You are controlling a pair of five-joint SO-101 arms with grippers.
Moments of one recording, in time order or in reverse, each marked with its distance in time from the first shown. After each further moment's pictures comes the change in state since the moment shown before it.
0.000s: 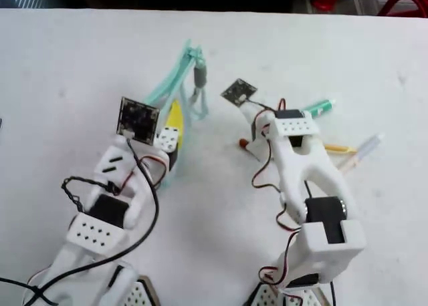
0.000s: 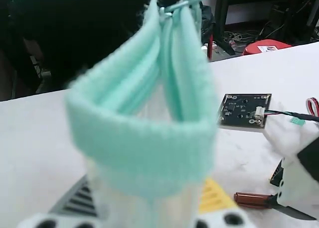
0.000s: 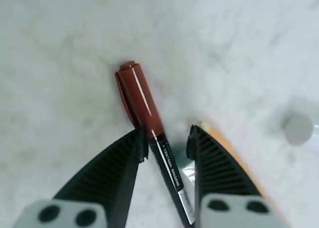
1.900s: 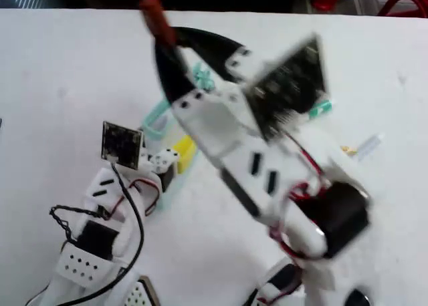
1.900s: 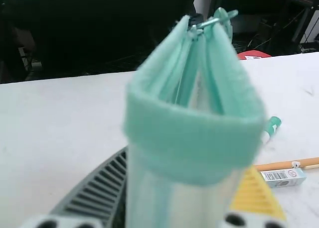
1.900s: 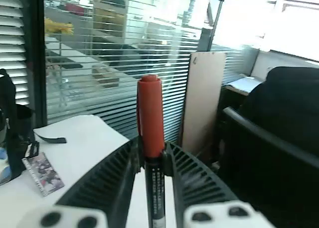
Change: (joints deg) left arm 1.4 -20.6 6.9 13.7 5.5; right arm -34.4 -41.2 -42.6 7.3 -31.4
